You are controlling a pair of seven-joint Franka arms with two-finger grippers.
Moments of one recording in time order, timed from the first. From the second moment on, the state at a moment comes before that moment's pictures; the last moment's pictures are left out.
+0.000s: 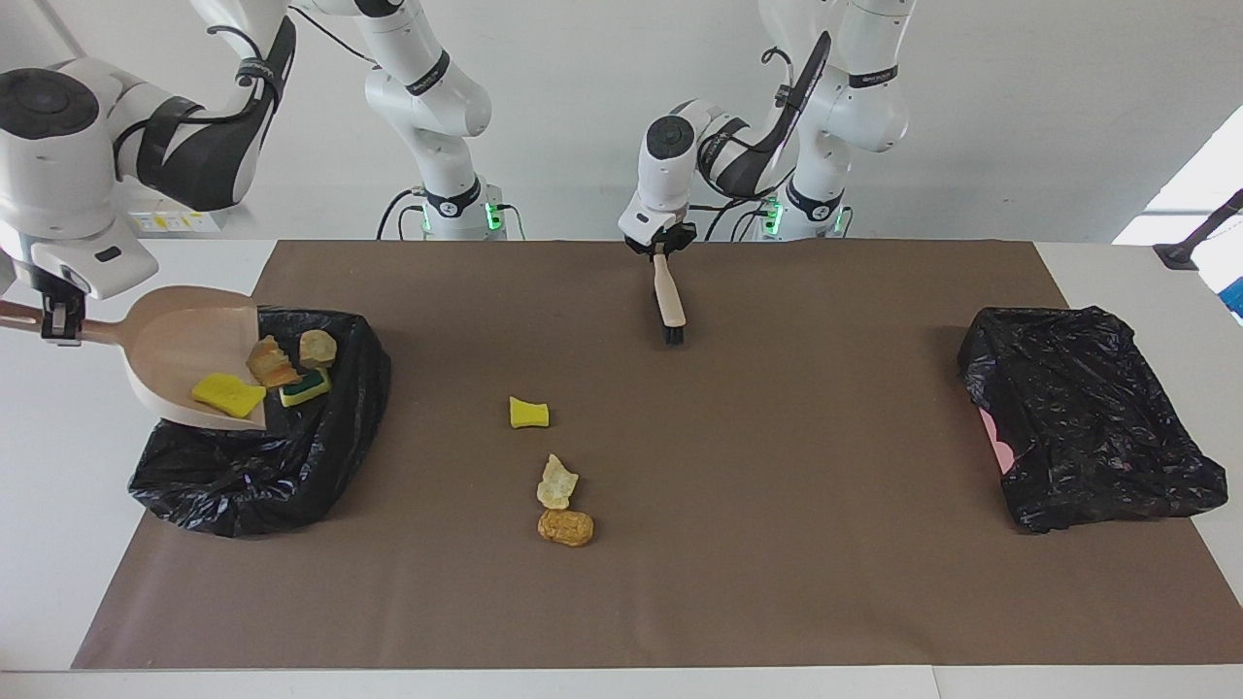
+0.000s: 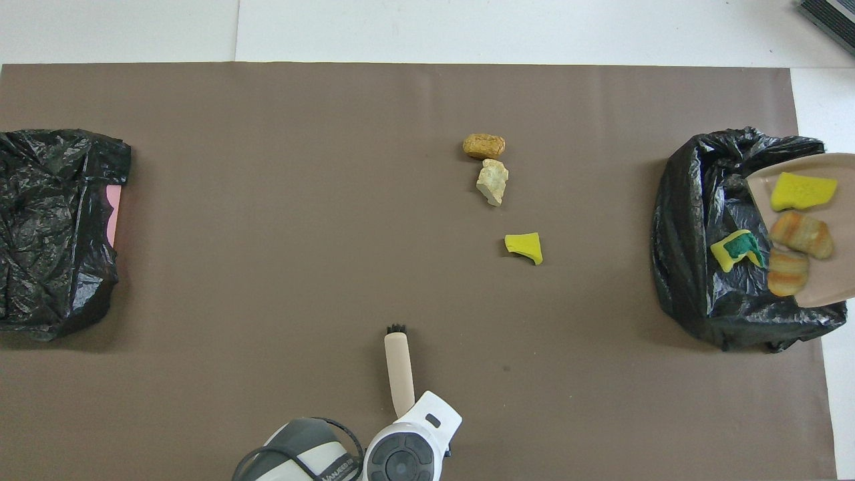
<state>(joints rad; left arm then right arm) -0.84 -0.07 -0.13 -2.43 -0.25 2.19 -0.83 -0.35 0.20 0.09 -1.53 -0.61 1.90 -2.03</state>
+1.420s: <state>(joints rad) -0.83 -0.07 -0.13 -2.40 -0.29 2.15 -0.82 -0.32 0.09 0.10 -1.59 -0.54 1.88 -1.90</state>
